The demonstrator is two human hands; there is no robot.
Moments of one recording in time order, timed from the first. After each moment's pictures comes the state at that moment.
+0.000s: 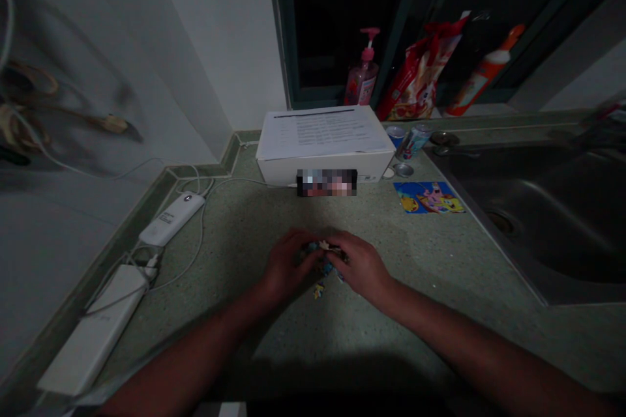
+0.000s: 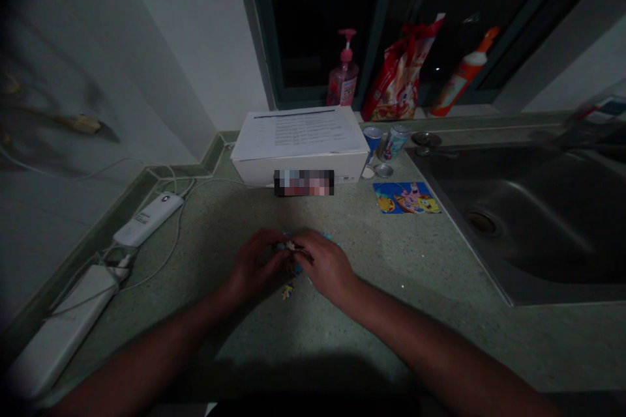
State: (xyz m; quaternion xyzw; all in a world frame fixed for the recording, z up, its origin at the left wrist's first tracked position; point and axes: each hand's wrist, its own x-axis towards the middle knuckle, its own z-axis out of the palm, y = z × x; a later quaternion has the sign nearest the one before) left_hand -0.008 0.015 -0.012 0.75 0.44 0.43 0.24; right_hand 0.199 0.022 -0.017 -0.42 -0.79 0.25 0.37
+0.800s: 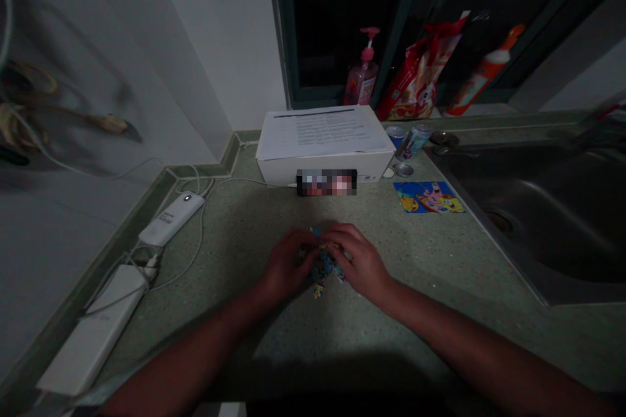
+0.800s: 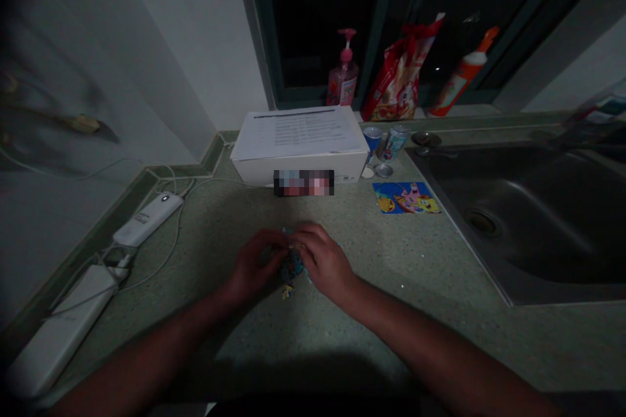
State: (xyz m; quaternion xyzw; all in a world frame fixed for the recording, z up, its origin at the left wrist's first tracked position) left_hand -0.005 0.015 -0.013 0.74 0.44 0.45 0.26; right_hand 0.198 0.024 -0.014 -0.37 -0.78 0.22 0.45
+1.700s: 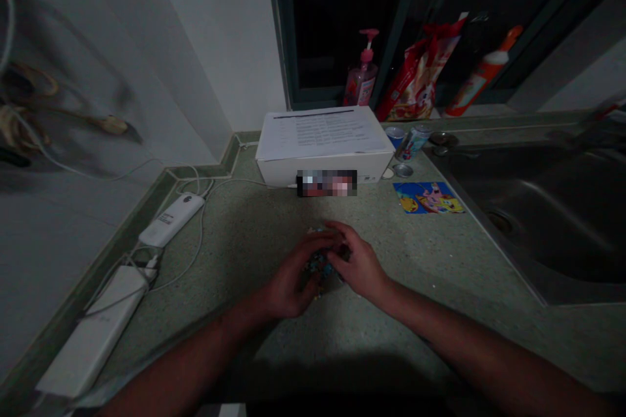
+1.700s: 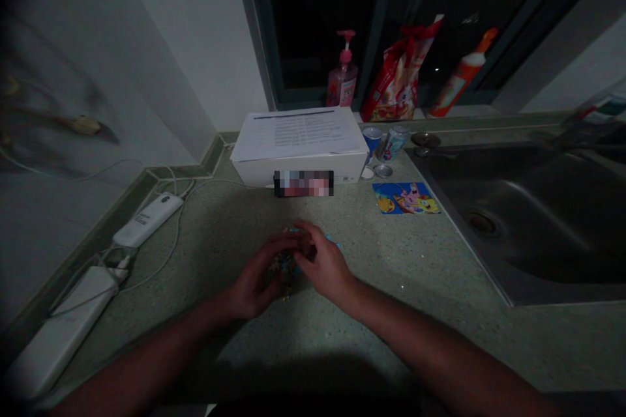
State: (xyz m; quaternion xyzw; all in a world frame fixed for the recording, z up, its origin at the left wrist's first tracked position) left_hand -0.004 0.002 0.006 0.79 0.28 0.42 0.35; right_hand 0.194 0.019 -0.016 -0.46 -0.68 0.39 0.41
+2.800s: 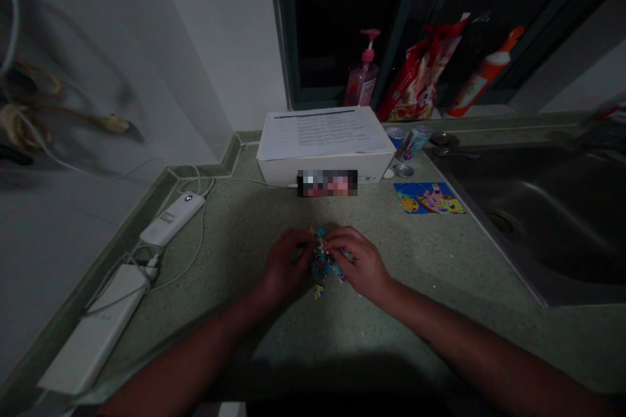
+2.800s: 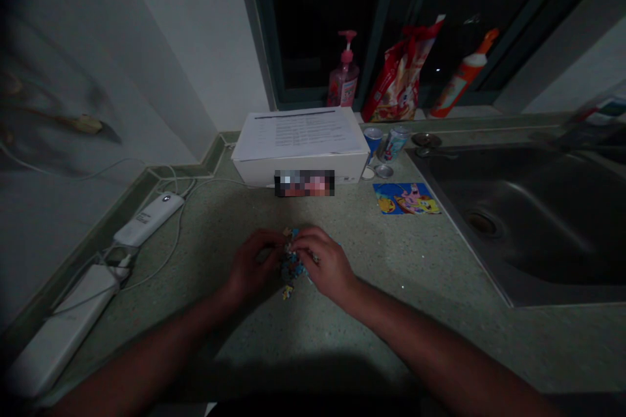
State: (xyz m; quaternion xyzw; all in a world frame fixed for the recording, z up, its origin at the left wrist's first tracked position) left_hand -0.005 0.014 -0.012 0.70 0.48 0.46 0.26; right_hand 0.199 0.024 -0.016 -0.35 -0.76 0.26 0.47
